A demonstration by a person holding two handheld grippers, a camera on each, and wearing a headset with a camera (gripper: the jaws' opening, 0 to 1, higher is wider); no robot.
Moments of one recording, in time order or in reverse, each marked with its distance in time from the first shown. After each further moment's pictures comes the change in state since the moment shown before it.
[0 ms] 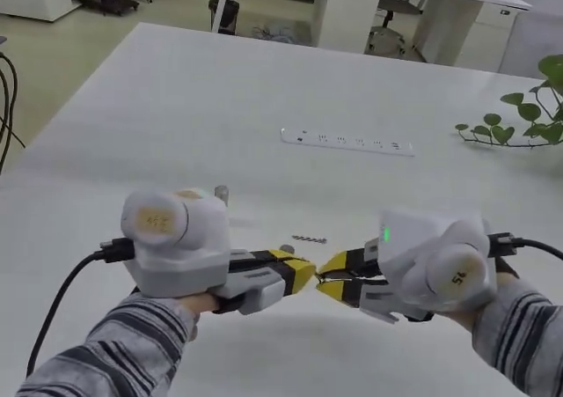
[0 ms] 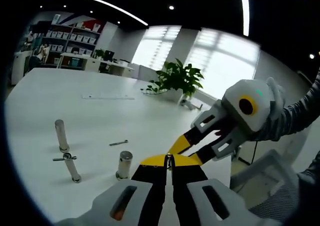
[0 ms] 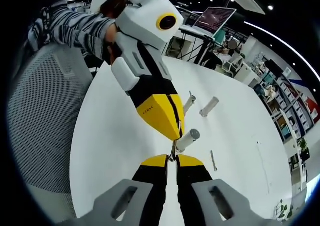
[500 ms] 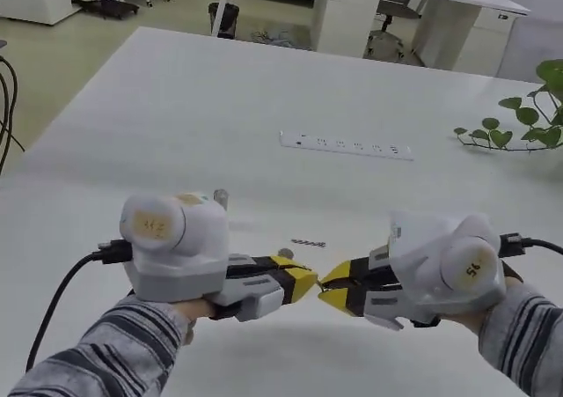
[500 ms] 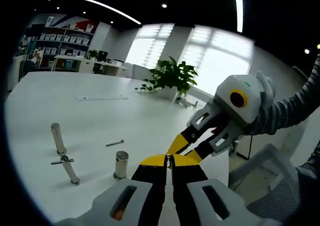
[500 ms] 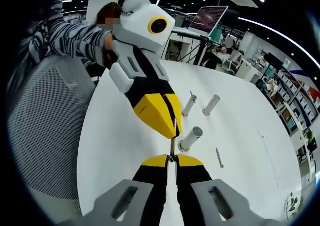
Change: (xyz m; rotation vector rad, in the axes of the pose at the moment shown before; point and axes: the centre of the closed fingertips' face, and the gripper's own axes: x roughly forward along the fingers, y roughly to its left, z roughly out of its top) left arm -0.001 -0.005 -0.001 0.041 0.019 -0.038; right arm -0.004 0.005 -0.001 0.072 -0.035 0.036
